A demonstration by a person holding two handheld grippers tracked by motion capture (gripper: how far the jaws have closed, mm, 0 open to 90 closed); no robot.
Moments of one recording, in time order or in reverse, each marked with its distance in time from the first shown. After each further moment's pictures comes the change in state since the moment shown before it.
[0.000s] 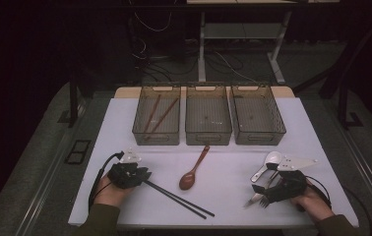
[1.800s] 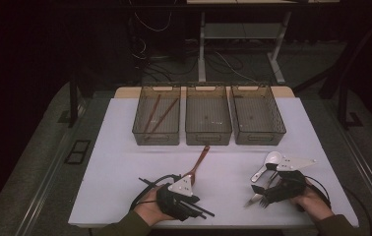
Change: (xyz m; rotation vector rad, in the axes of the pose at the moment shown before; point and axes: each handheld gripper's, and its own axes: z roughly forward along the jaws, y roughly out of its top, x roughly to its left) left arm -0.115 0.030 0.056 0.017 -0.474 0.391; right arm 0.000 0.000 0.001 0.011 0.006 -0.006
